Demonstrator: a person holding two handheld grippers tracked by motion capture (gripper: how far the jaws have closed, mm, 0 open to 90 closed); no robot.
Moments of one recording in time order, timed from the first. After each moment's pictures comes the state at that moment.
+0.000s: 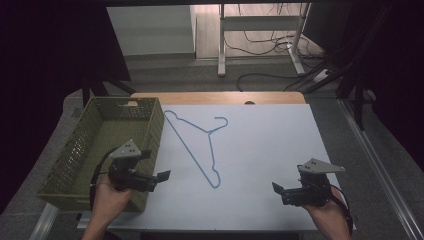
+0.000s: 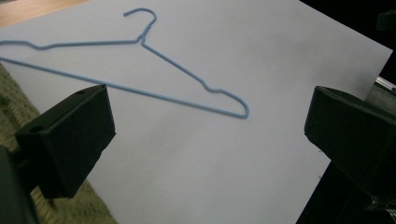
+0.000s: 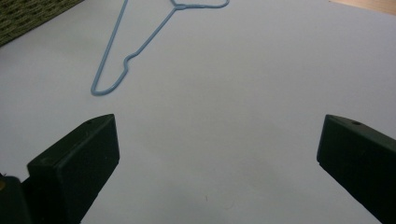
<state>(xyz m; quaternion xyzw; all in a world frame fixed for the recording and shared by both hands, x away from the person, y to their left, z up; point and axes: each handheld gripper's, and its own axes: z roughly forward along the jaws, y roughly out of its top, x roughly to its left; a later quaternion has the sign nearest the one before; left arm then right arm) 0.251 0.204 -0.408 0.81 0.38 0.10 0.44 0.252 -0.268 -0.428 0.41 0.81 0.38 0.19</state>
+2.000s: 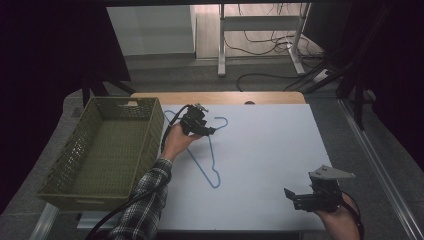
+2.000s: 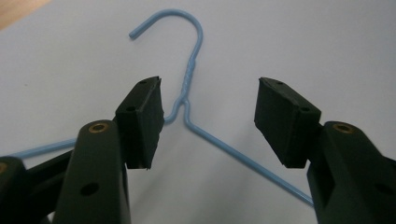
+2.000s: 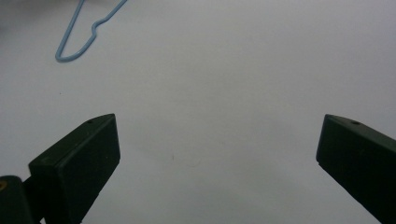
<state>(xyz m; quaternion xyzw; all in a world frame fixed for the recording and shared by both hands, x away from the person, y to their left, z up) 0.483 0.089 -0.489 0.87 0.37 0.07 0.32 0.250 -0.301 -0.451 0.43 0.81 0.35 0.19</state>
